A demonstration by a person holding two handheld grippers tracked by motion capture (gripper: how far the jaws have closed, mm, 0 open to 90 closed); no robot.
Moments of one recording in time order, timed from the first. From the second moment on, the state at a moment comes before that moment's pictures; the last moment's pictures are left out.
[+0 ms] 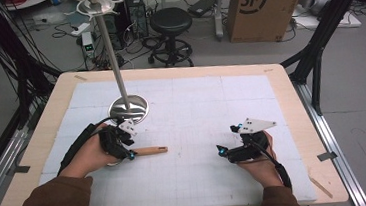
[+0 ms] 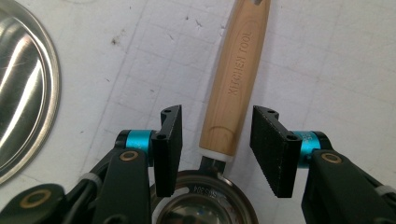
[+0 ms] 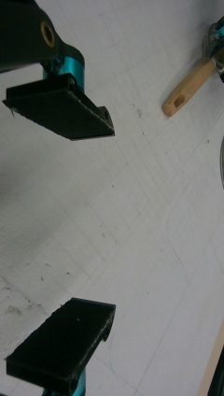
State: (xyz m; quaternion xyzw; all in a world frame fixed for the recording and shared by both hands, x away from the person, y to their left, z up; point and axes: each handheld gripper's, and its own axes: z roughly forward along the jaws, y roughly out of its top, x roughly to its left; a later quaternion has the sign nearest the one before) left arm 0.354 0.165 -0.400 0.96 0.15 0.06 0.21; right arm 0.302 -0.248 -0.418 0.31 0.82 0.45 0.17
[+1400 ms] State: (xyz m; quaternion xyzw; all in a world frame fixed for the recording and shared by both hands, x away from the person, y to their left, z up) left arm 0.354 0.157 -0.413 0.98 0.15 0.04 0.16; right arm 0.301 -0.249 -0.418 0.31 0.82 0.45 0.17
